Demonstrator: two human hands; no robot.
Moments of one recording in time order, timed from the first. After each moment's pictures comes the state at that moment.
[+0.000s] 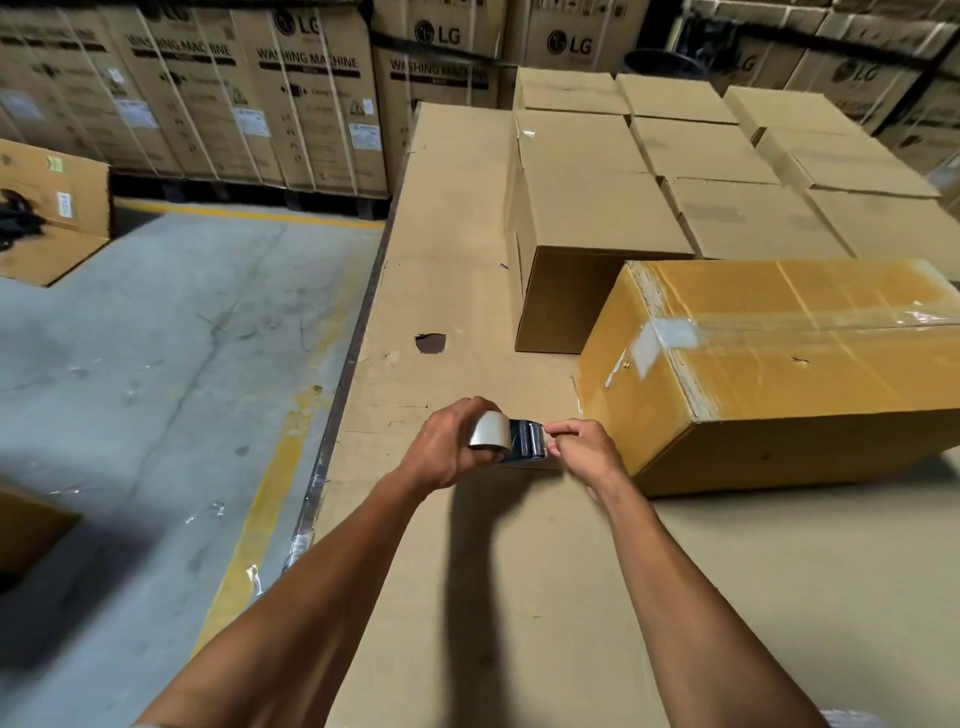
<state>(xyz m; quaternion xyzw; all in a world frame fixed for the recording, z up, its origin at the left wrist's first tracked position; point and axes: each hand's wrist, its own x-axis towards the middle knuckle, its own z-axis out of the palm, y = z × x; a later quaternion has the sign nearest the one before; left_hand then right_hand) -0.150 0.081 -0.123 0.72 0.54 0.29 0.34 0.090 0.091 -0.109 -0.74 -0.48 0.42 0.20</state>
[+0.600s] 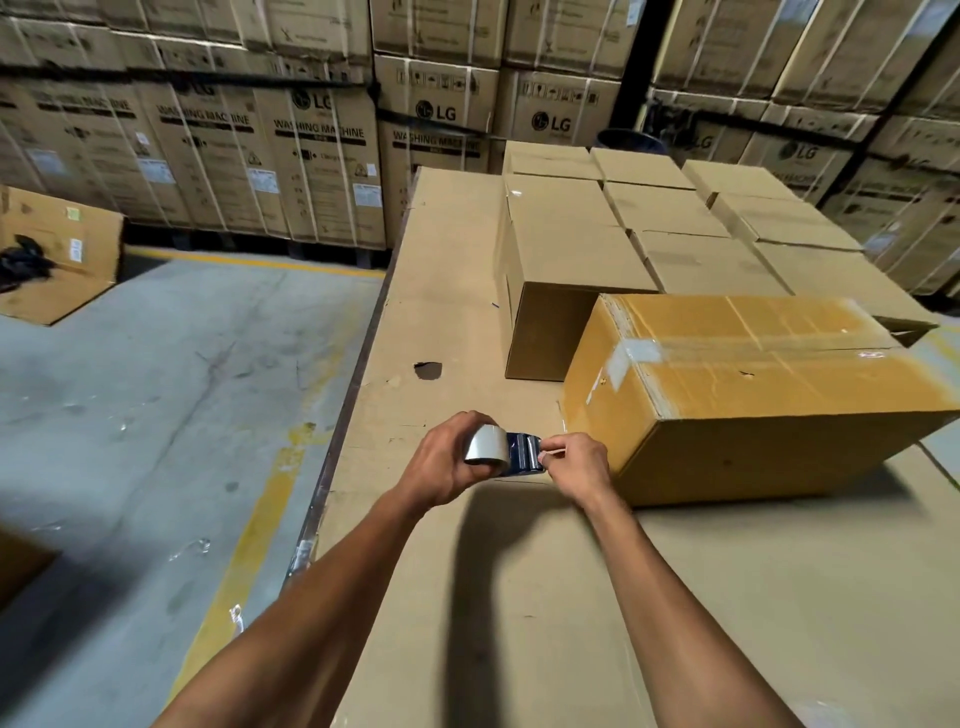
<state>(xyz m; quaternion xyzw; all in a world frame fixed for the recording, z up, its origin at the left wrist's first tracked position) -0.146 0.036 -0.089 0.73 0.52 0.33 0.29 0.085 0.048 -0.060 -0.71 -0.60 0.29 0.20</state>
